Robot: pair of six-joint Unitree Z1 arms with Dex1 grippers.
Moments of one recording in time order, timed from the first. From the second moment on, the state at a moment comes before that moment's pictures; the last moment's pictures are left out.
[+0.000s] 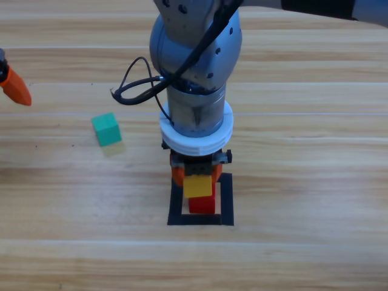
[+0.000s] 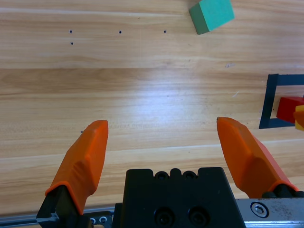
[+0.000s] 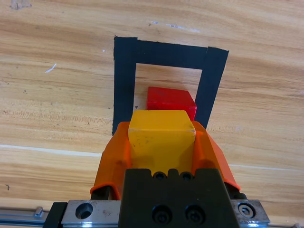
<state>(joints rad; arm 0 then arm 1) -0.21 1.57 -1.28 0.92 -0.05 -0.34 1.04 2.55 -2.43 1.39 -0.08 0.92</state>
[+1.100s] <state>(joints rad) -0.23 1.57 -1.25 0.88 -0.05 -0.34 1.04 2.55 -2.43 1.39 -0.11 0.96</state>
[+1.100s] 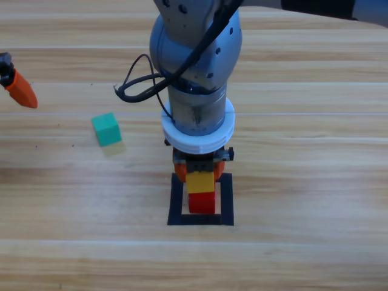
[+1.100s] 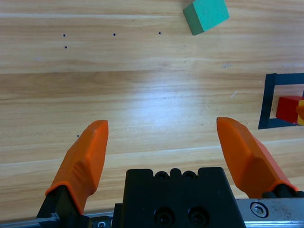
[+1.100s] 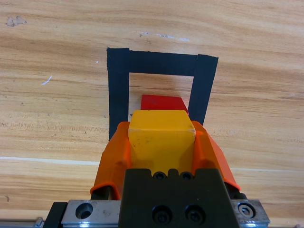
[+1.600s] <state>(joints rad) -0.23 1.57 -1.25 0.88 -0.05 -0.34 1.04 2.55 -2.43 1.39 -0.11 0.96</state>
